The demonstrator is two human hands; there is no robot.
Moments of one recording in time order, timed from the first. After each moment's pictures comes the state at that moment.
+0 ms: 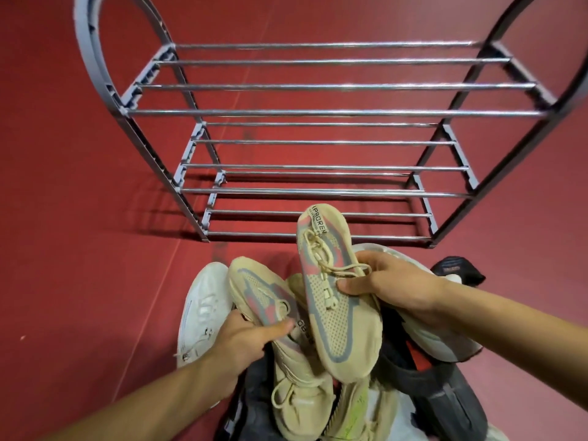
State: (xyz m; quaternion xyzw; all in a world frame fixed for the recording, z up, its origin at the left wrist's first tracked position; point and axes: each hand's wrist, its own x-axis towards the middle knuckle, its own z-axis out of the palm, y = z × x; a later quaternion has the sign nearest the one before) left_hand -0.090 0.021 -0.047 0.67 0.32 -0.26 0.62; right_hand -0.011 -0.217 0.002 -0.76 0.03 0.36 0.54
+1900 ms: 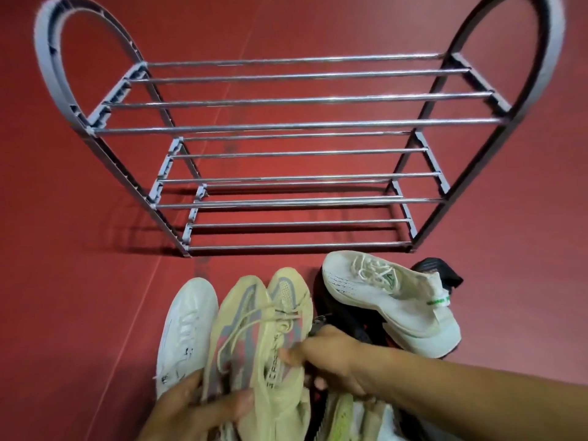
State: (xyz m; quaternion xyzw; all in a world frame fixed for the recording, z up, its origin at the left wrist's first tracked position) left_hand -0.138 0.044 0.013 0.68 0.20 -0.31 0.63; right_hand -0.069 -0.161 -0.060 -0.68 0.22 0.47 0.52
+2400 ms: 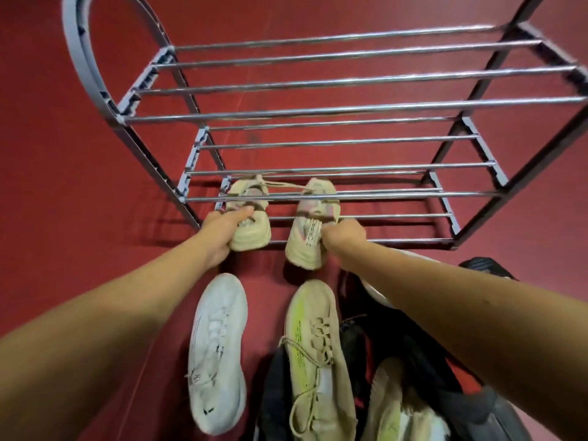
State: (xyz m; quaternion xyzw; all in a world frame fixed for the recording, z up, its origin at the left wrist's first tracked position) left_hand 0.104 0.102 -0.062 0.68 0.29 -0.08 0.67; right_hand 0.103 -0.123 -0.076 -0.83 0.27 0.16 0.46
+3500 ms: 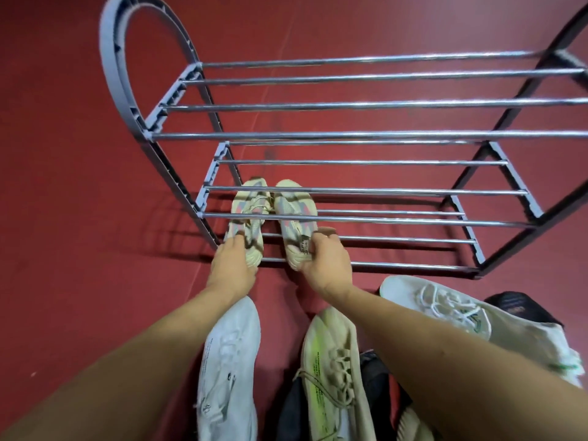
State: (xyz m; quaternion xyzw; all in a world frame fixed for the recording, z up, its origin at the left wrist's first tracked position) left_hand 0.086 0.121 -0.108 0.98 0.08 -0.04 0.18; right_hand 0.095 -0.070 -0.106 -0.94 0.01 0.03 0.35
